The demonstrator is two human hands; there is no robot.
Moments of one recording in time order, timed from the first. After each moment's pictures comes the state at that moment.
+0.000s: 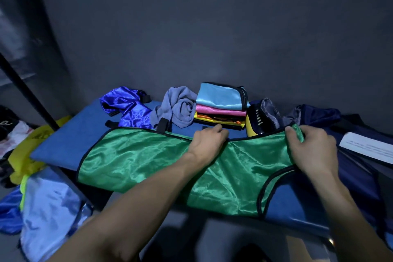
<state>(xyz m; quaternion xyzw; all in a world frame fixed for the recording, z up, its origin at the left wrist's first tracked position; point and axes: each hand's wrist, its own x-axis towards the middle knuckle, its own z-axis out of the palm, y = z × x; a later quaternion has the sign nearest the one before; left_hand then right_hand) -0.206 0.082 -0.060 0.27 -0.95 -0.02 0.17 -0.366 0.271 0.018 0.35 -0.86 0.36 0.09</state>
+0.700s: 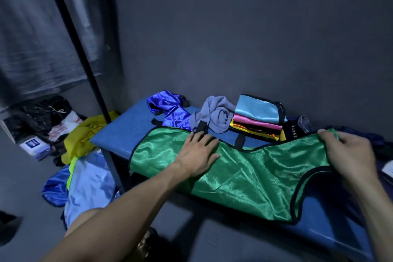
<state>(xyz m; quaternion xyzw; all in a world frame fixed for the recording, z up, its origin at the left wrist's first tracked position) -0.067 0.059 -0.061 0.34 -0.94 0.02 0.08 -0.338 0.257 0.053 0.30 -0.80 0.51 -0.03</state>
